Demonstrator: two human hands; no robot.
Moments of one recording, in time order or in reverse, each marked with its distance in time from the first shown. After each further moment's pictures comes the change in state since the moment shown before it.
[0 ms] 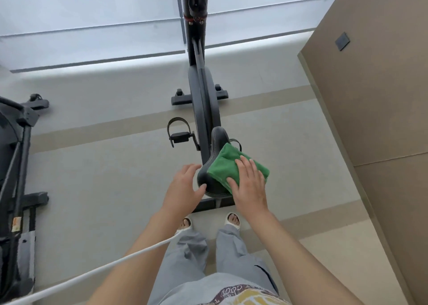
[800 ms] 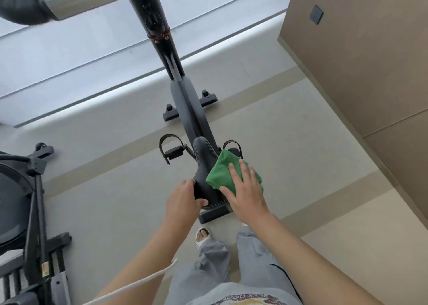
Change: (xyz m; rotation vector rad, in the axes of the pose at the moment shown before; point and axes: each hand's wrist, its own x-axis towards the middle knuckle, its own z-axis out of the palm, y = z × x) left_hand 0.028 0.031 0.024 0.424 -0.114 -0.140; right_hand -0.002 0.028 -0.004 0.077 -0.128 0.085
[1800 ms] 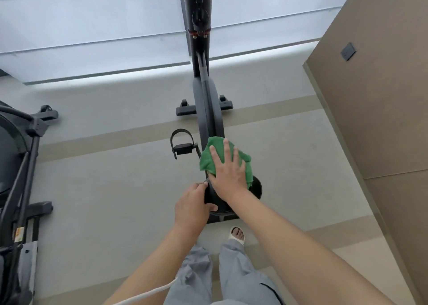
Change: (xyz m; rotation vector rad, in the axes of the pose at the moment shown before) left_hand -0.009 -0.012 0.014 -0.223 0.085 -0.028; right_hand 0.093 -0.083 0.018 -0.415 0.025 -0.173
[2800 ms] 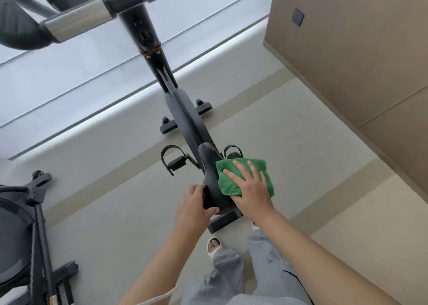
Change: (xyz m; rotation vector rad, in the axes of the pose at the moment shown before) left_hand 0.007 0.000 -0.025 0.138 -0.135 0.192; right_hand -0.095 0.046 0.015 0.399 0.141 0.189
